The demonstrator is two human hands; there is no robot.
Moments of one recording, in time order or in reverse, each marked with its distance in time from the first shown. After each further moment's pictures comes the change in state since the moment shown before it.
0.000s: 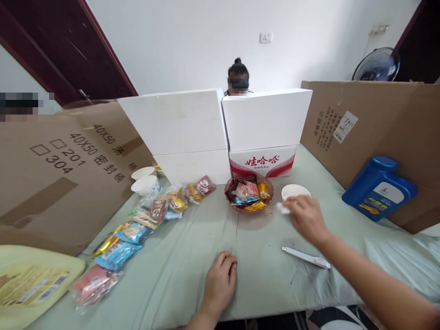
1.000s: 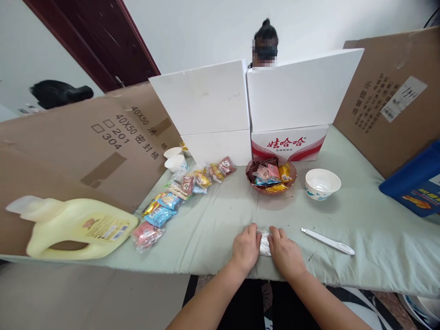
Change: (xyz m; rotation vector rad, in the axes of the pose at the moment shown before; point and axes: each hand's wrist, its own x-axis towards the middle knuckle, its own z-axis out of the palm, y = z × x) left_hand 0.014 0.029 -0.001 0.296 -0.239 -0.211; right_hand -0.089 -0.133 0.098 0.020 -0.361 0.181
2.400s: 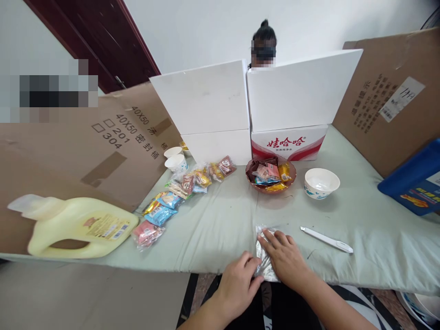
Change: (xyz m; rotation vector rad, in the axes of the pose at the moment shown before) left_hand -0.072 -0.005 -0.050 -0.312 -0.223 0.210; right_hand -0.020 0.009 -0.013 -0.051 -0.016 -0.425
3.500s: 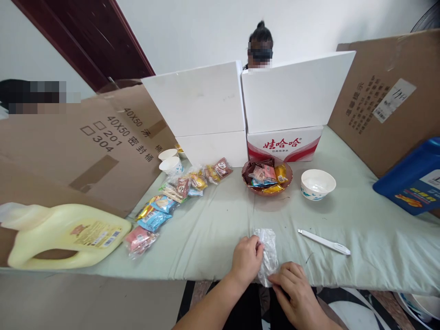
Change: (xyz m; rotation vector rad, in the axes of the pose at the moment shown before) left_hand 0.068 -0.008 0.036 0.130 0.194 -0.224; right_hand -0.060 -0.016 -0.006 0.518 0.212 -0.023
